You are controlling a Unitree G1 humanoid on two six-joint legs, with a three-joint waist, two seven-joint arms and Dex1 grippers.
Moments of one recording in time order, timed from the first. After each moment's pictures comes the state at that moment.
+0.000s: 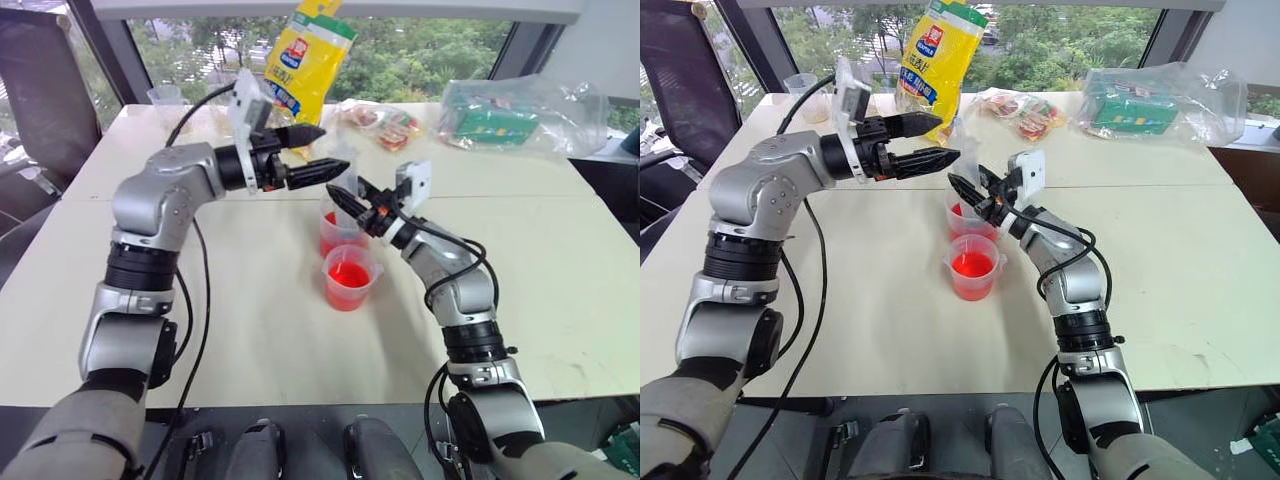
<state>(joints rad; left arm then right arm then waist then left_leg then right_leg) -1.01 0.45 -0.03 0.19 -0.56 0.63 -0.98 -0.64 -0.17 -0.02 0.12 0.33 0.27 0.62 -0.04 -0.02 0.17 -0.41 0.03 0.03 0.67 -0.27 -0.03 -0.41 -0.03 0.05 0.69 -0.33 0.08</state>
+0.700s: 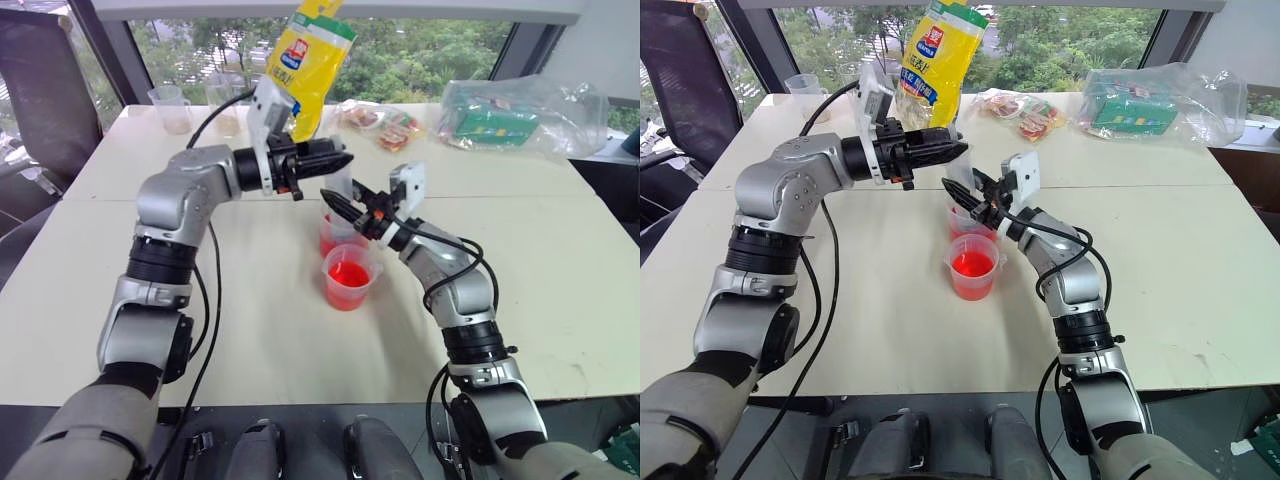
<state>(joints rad) -1.05 0.39 -0.03 0.29 -0.50 0.63 -0.98 -0.64 -0.19 0.01 0.12 0.32 0.26 0.65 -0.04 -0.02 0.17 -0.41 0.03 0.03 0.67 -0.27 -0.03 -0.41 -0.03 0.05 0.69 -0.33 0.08</state>
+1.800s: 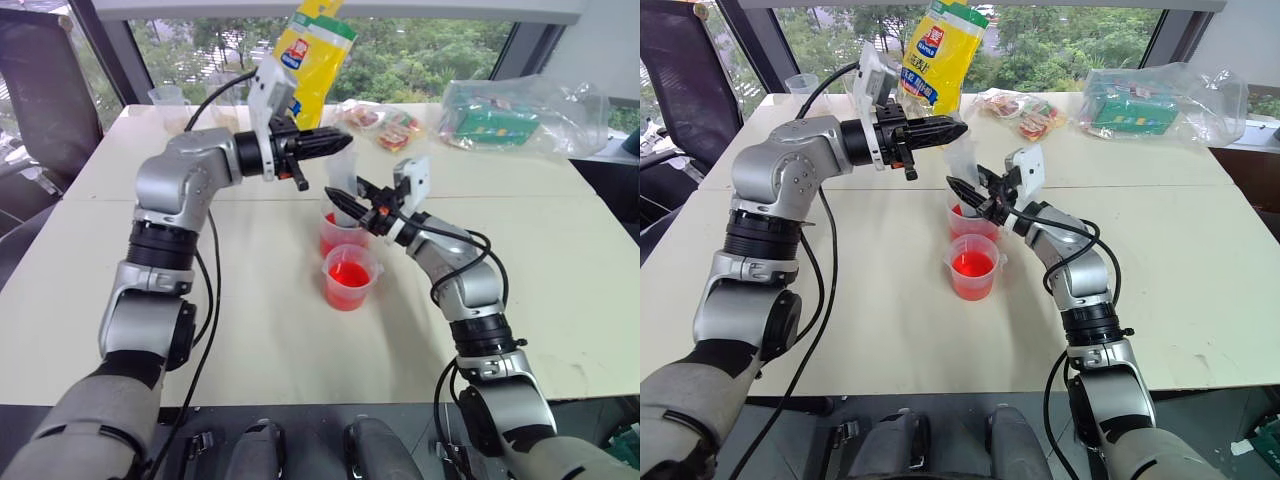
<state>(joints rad) -1.13 0.39 -0.02 0.33 -0.45 0.62 -0.98 -0.67 -0.24 0.03 0.15 0.32 0.27 0.68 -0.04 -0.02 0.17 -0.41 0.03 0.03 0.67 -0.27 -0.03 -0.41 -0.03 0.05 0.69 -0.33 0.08</state>
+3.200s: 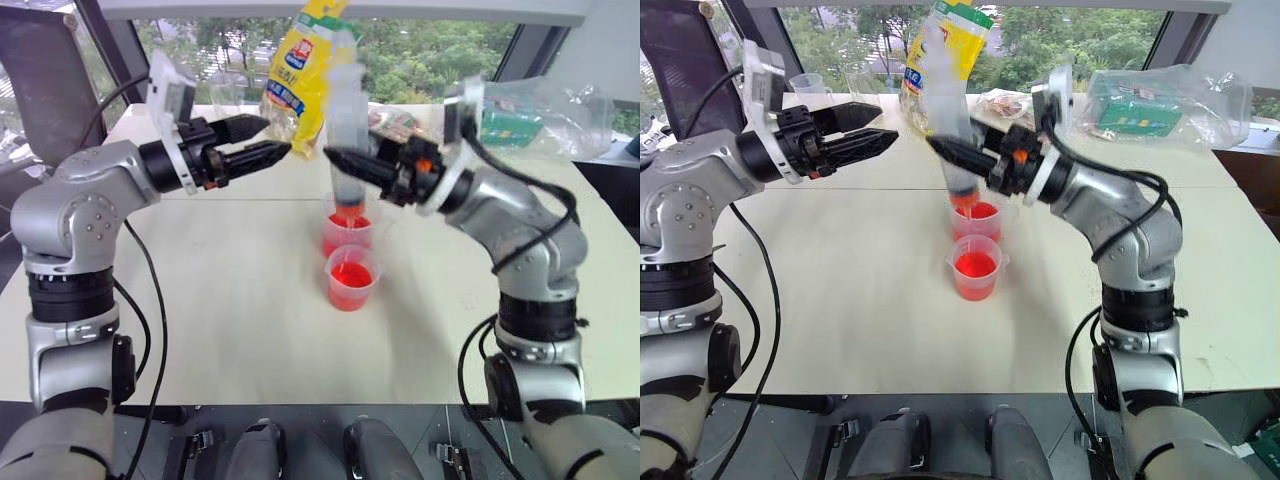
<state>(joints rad) -0.89 0.62 0.18 -0.06 -0.67 0.84 -0.88 -0.74 -0.38 -0.09 -0.26 0.71 0.76 0.73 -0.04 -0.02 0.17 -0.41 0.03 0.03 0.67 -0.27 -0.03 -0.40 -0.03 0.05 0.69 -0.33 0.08</state>
